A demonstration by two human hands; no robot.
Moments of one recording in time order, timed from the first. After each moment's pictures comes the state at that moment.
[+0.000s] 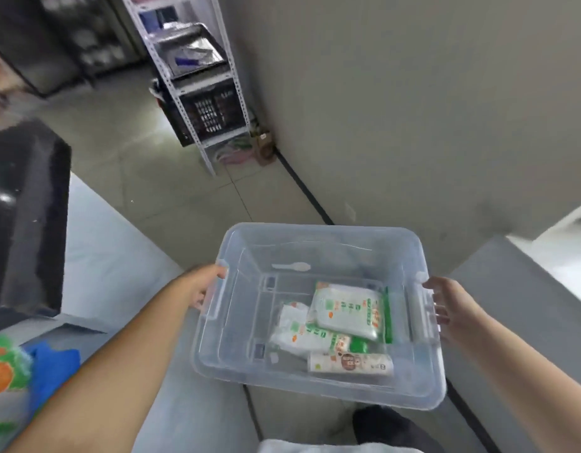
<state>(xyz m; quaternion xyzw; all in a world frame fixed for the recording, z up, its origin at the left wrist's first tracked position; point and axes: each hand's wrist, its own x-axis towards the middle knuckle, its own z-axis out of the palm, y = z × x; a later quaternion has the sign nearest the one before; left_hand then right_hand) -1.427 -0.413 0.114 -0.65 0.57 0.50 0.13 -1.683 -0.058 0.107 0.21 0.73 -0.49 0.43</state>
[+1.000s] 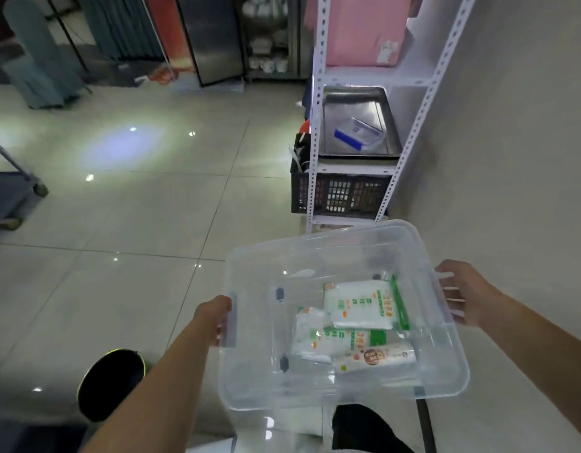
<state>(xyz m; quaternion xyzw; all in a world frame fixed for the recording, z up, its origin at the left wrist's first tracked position) -1.548 -0.986 0.088 -0.75 0.26 0.59 -0.14 -1.967 -0.883 0.178 -0.06 0.78 -0.35 0.51</state>
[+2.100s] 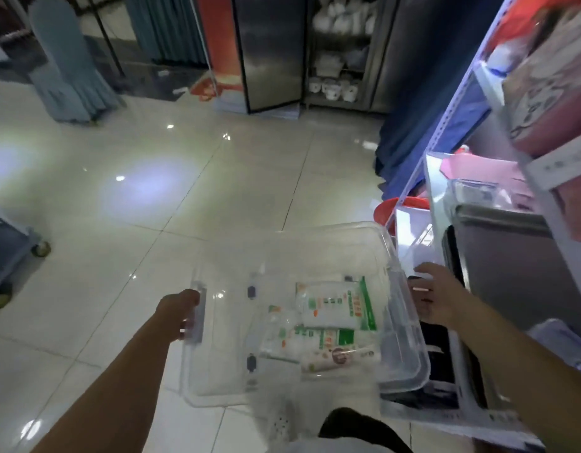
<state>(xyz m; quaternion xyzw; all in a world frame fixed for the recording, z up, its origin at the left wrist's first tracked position) -1.374 -1.883 0.097 -0.78 0.24 0.54 -0.20 -1.851 -1.847 0.144 -0.05 0.70 -0.35 0.62</state>
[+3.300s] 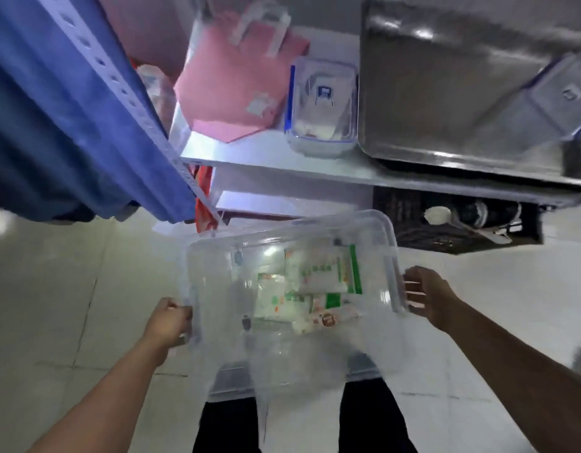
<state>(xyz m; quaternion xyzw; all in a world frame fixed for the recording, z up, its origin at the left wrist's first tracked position) -1.916 -2.668 -0.122 -0.40 0.73 0.44 0.34 -1.860 -2.205 -0.066 0.60 0.56 -0.53 0.20</state>
